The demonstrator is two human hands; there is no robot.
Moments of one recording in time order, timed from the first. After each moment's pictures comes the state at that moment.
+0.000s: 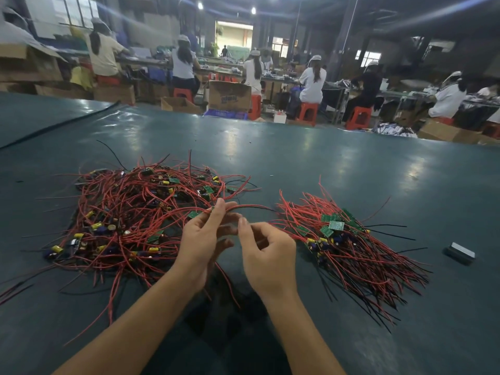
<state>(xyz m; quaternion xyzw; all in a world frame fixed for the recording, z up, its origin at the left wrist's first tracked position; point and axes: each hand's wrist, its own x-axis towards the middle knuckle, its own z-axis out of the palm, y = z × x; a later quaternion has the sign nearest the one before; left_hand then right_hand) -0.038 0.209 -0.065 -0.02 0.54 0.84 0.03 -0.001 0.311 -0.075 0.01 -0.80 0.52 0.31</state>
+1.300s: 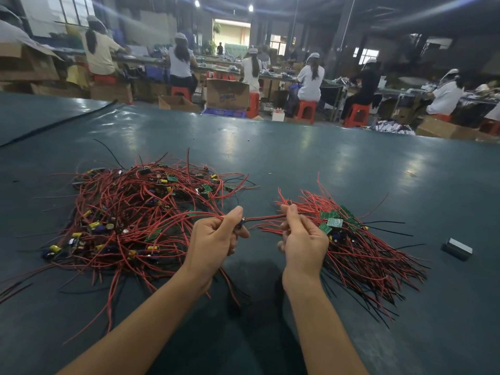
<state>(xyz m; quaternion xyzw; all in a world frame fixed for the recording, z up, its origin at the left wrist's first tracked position) -0.035 0.217 -0.075 0.09 0.66 0.75 -0.05 -0.016 0.342 -0.068 -0.17 -0.55 0.76 0.29</state>
